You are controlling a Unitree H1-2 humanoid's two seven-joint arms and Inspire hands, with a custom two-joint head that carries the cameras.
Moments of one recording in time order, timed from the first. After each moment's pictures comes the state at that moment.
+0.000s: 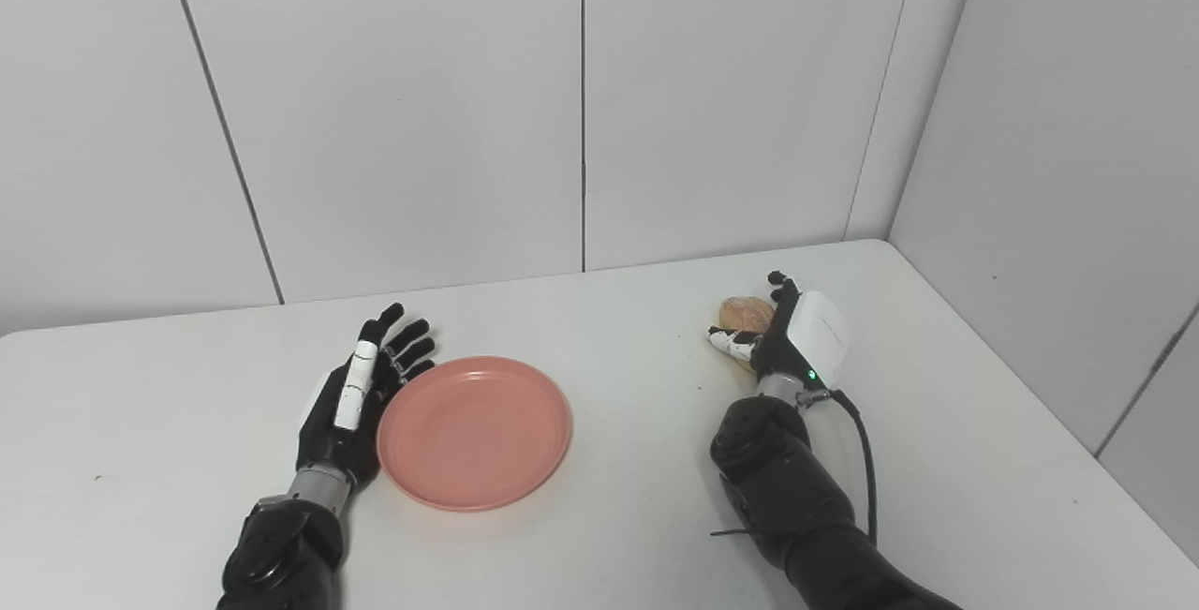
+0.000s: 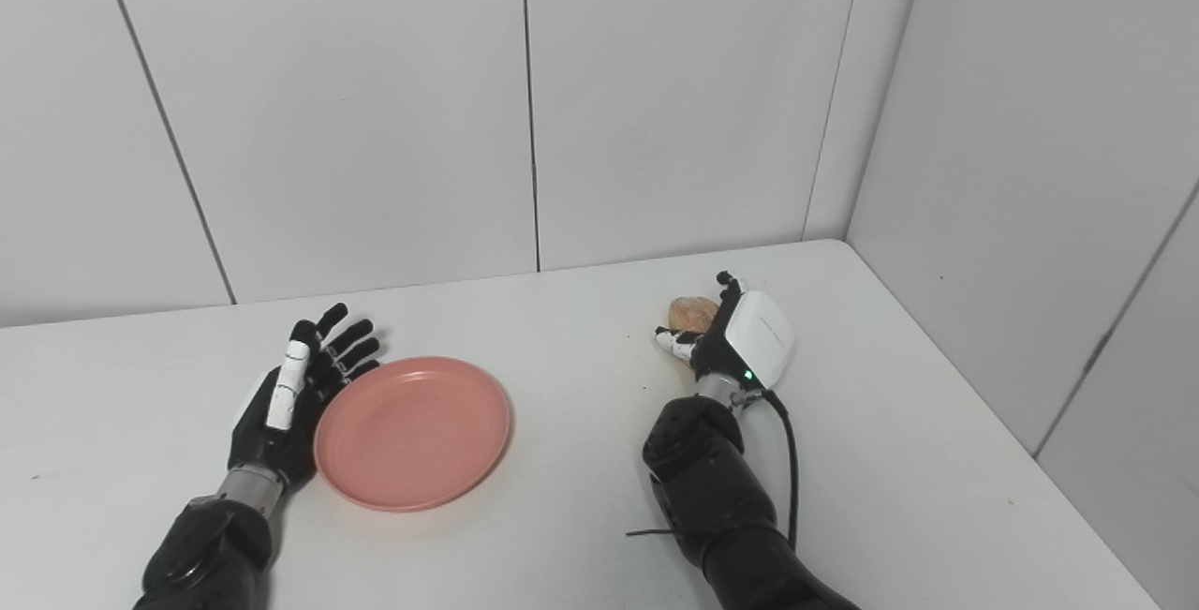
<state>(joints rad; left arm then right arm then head) -0.62 0.04 0.13 0.85 -0.26 -0.21 -0.33 -0.73 -0.13 0.00 0.90 -0.39 0.18 -0.76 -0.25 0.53</state>
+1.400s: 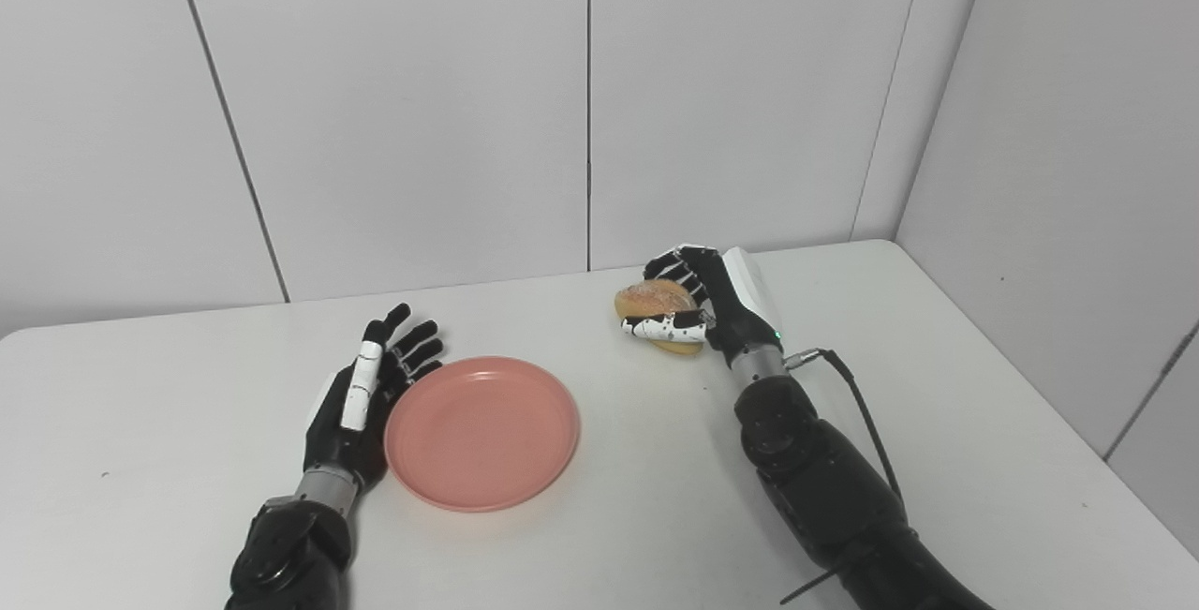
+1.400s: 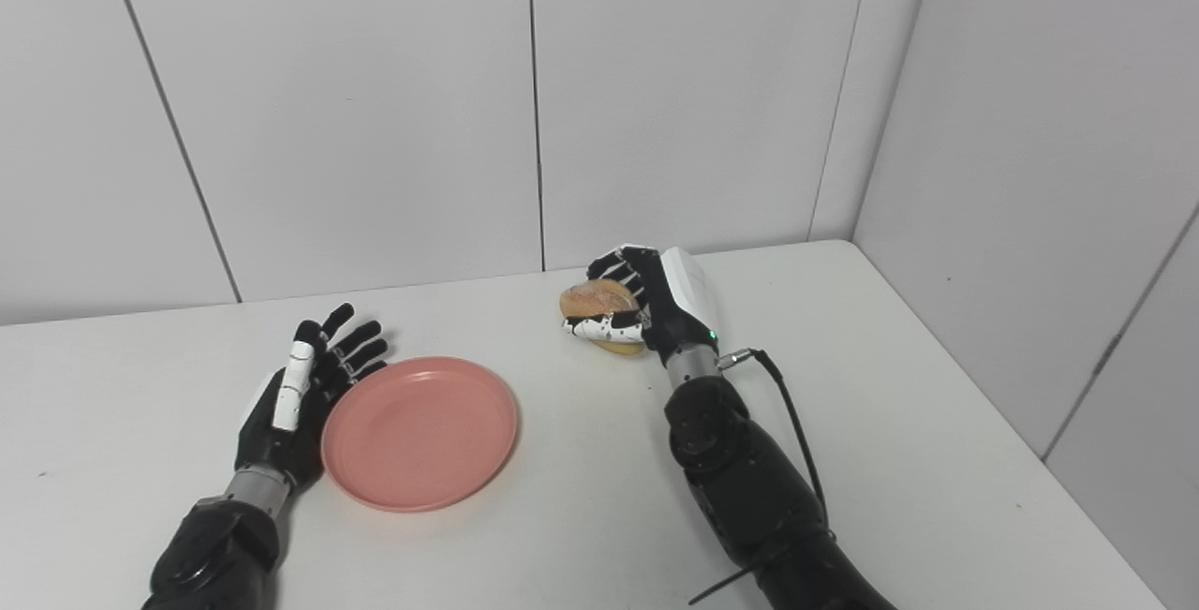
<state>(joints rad) -0.61 0.03 0.12 0.81 -0.26 -0.19 -0.33 -0.64 -0.24 0.18 0.58 -0.29 -0.13 -0.22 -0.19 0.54</state>
